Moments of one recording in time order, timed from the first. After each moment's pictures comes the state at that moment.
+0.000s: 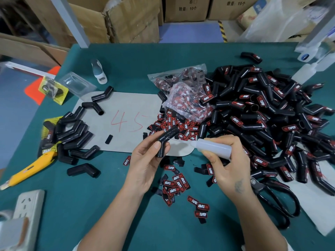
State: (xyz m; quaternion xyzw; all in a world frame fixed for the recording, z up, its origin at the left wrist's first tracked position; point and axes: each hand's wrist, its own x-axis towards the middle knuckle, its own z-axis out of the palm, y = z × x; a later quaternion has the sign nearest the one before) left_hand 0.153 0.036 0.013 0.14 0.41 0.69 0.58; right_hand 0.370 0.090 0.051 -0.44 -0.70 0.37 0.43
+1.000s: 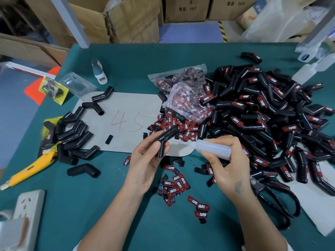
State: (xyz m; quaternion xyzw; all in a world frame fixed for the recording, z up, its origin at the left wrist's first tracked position) left_hand 0.152 0.037 0.014 0.15 0.41 0.68 0.59; right_hand 0.368 0.090 0.048 -0.42 -0.70 0.37 0.44
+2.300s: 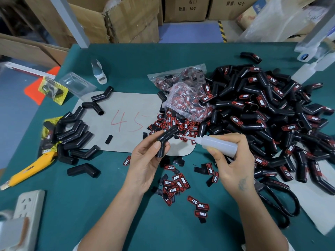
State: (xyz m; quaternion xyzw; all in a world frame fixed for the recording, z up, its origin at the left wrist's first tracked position) left_hand 0.151 0.037 0.014 0.15 0.40 0.68 0.60; right_hand 0.373 0.094 0.051 -0.45 -0.68 0.35 0.45
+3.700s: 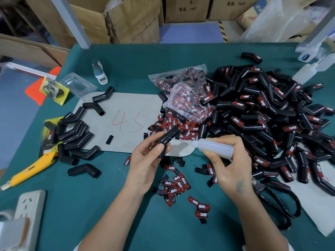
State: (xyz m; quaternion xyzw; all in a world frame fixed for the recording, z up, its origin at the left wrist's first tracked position) left_hand 0.151 0.036 0.005 0.20 0.41 0.69 0.56; right_hand 0.370 0.090 0.051 -0.43 -0.70 0.36 0.44
